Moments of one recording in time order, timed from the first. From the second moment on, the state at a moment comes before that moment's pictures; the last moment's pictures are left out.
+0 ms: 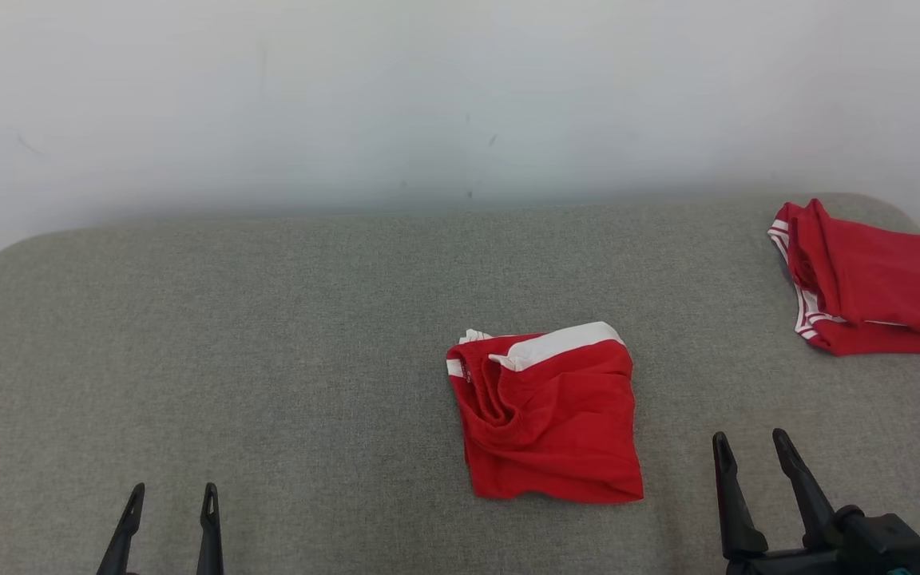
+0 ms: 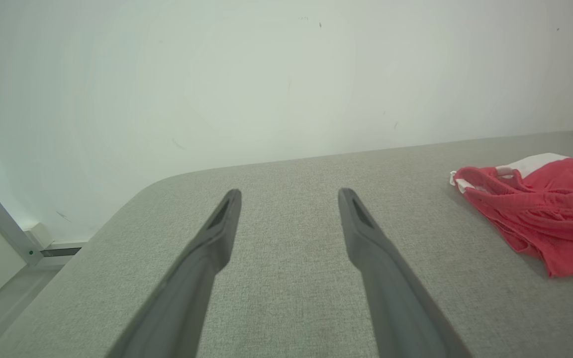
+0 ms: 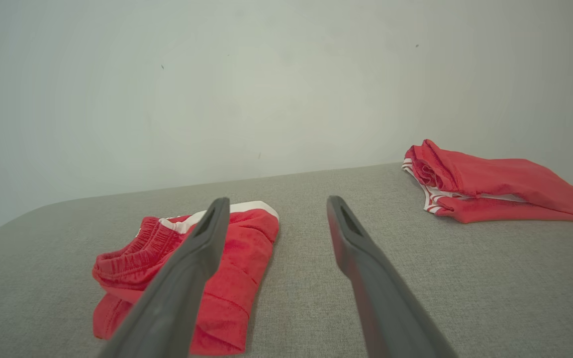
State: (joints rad) left arm 0.10 0.12 0.03 0.08 -0.04 -0.05 -0.26; right arm 0.06 -0.12 -0.01 0.12 0.21 0.13 -0.26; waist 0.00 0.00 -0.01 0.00
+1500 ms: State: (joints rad) left arm 0.10 0.12 0.02 0.10 -0.04 -0.05 -0.26; right arm 0.01 -0.14 0.02 0.17 0.20 0.13 -0.26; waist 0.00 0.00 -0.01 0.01
